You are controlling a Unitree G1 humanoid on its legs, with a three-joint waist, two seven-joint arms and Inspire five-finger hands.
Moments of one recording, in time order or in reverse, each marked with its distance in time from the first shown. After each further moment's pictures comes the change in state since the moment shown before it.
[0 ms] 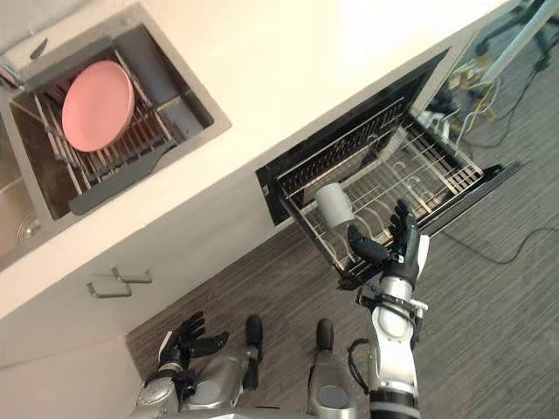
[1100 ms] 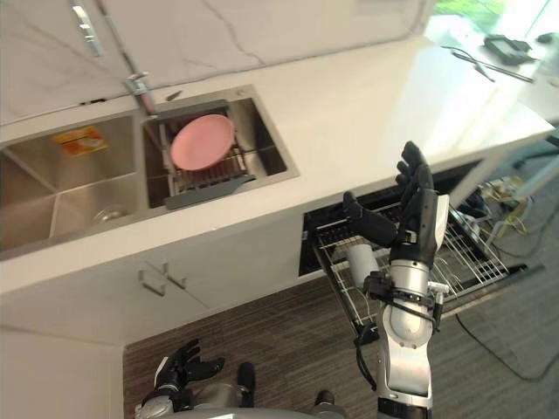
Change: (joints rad) left arm -0.009 -0.022 0.067 0.124 0.035 0.001 0.005; right arm -0.066 -0.100 0.040 -0.253 -0.113 -0.068 0.069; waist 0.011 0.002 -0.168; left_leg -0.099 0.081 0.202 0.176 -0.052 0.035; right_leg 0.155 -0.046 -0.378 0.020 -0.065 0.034
